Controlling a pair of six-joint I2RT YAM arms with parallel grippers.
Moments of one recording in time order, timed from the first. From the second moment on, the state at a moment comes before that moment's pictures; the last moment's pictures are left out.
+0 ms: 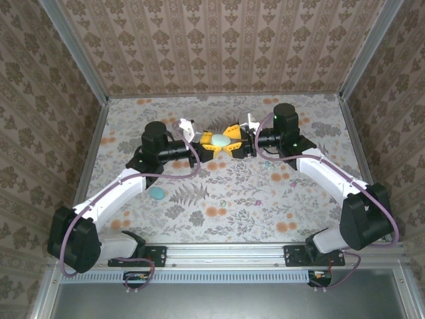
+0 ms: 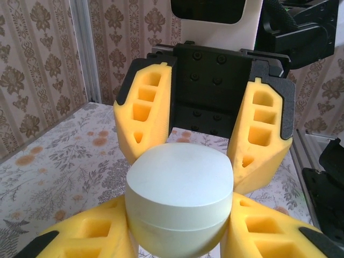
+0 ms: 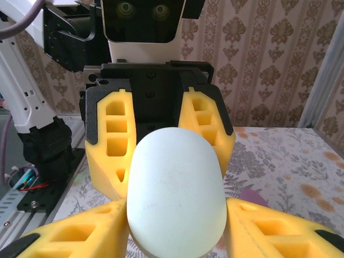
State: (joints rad) left arm -0.55 1.25 0.86 0.26 0.85 0.05; right arm 0.37 1.44 1.05 0.16 -1.10 -0.29
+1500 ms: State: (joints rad) left arm -0.56 1.25 0.86 0.26 0.82 0.04; right arm 0.36 1.43 1.01 0.23 -1.06 -0.23
